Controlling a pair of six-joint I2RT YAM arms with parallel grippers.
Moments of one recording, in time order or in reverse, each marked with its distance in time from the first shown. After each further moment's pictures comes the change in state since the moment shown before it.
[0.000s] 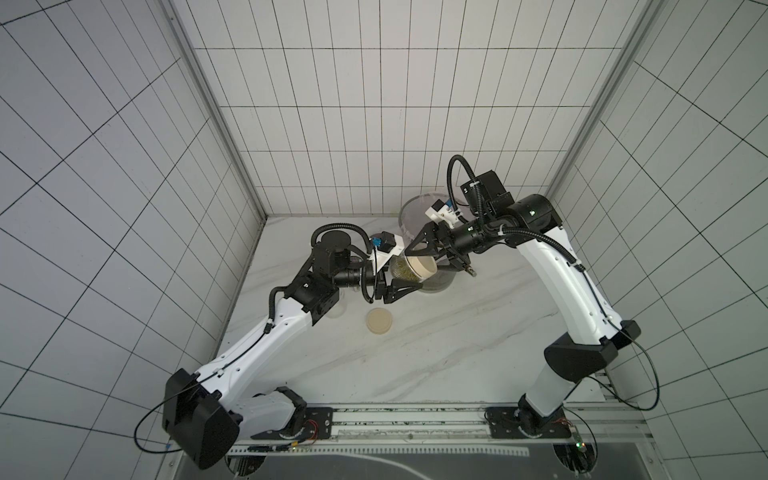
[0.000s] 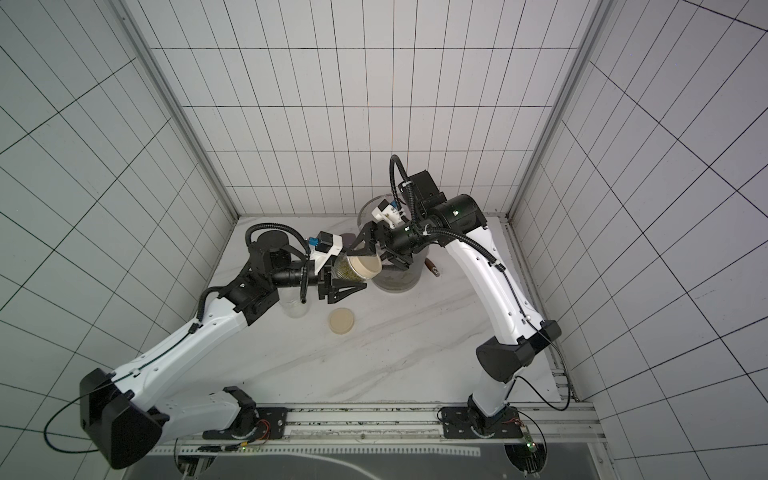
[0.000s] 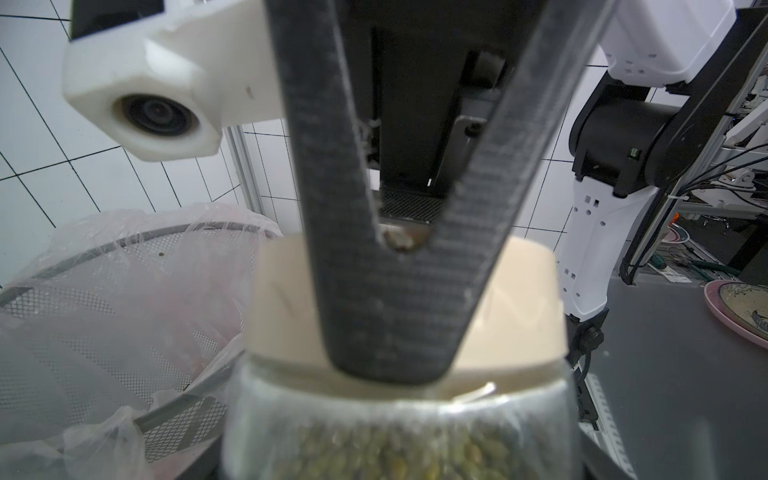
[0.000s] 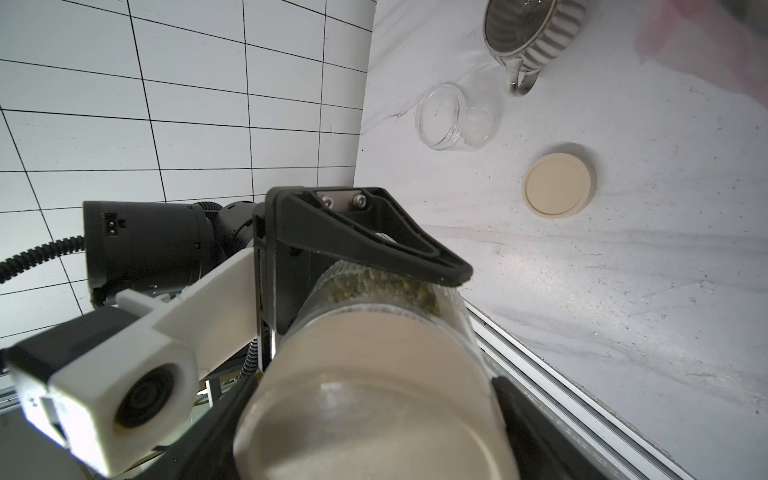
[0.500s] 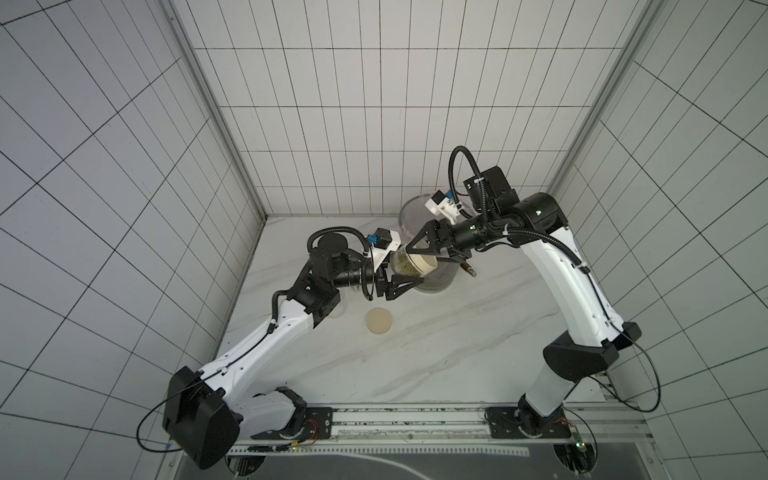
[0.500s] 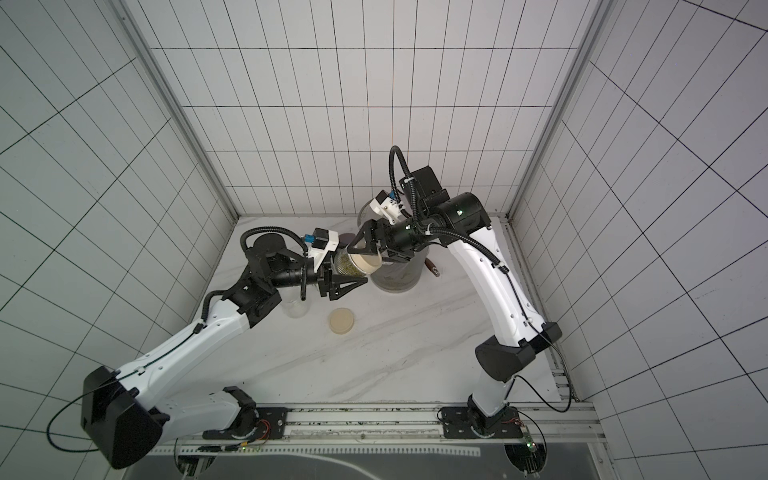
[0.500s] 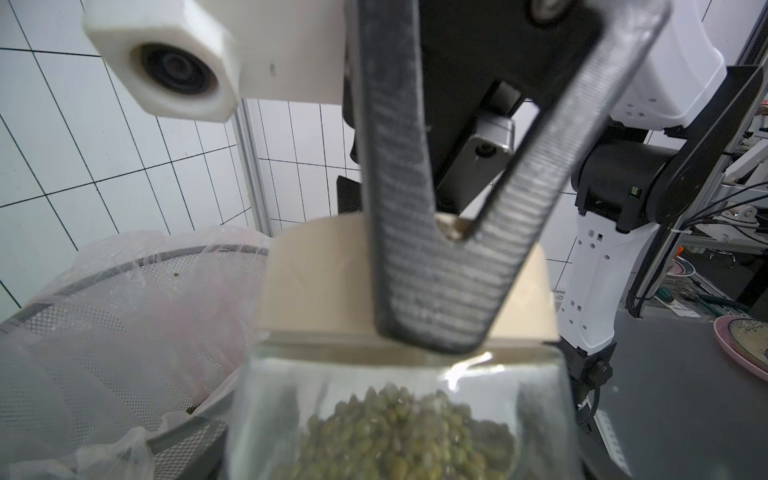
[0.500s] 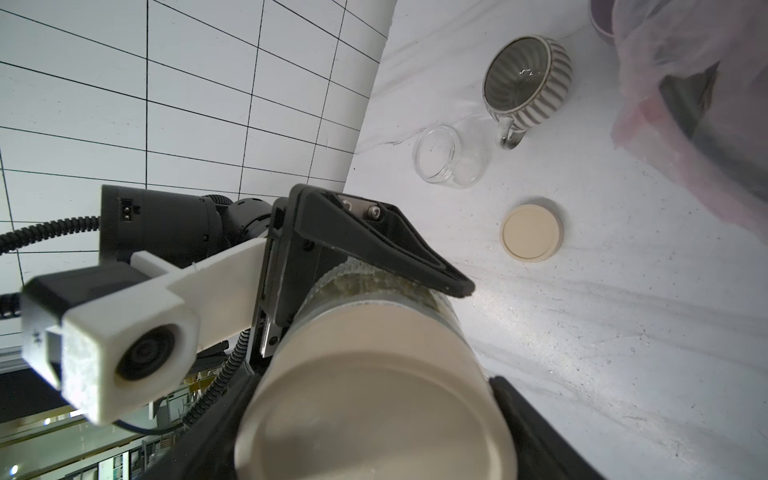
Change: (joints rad) left arm 0.004 0.000 -0.057 0.194 -0.011 -0.127; right arm 0.007 0.005 0.061 0.013 0.063 -0.144
